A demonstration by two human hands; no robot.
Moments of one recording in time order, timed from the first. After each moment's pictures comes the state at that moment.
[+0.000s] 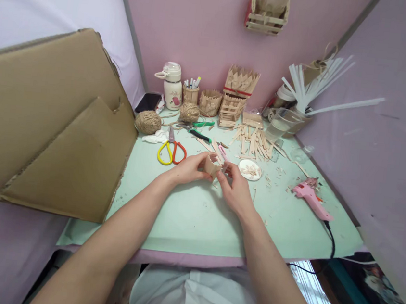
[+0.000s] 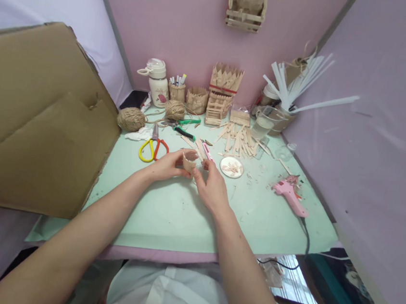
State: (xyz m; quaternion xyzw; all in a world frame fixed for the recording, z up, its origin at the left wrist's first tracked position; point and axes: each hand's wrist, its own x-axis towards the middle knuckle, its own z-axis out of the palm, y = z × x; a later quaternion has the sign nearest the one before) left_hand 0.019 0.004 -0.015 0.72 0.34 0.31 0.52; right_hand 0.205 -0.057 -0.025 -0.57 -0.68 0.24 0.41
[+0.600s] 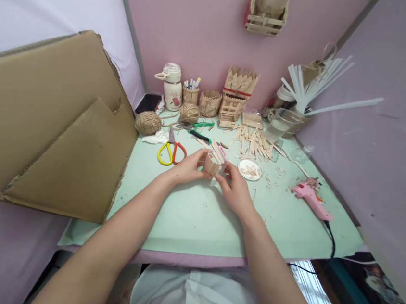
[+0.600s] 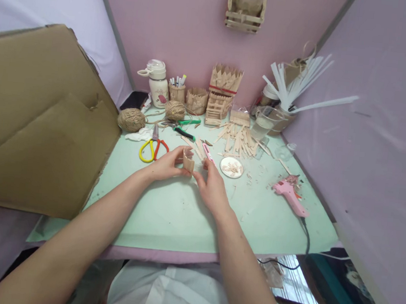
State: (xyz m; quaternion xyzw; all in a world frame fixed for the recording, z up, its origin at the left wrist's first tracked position) left_hand 0.018 0.006 -0.016 0.72 0.35 0.34 0.49; right_hand 0.207 -0.054 -0.029 -0.55 -0.67 0.28 0.40
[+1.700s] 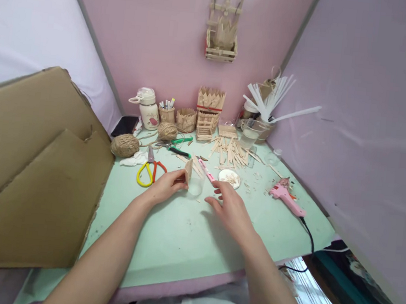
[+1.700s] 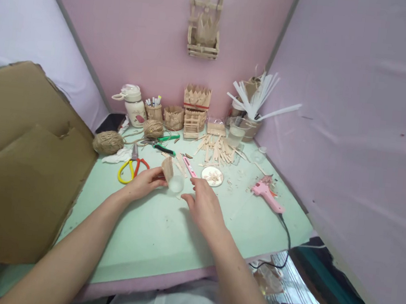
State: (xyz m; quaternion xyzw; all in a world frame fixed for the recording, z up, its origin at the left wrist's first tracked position) left_hand 0.011 0.012 -0.006 0.75 0.38 0.27 0.47; right_hand 0.223 -0.086 0.017 -0.63 -0.69 0.19 0.31
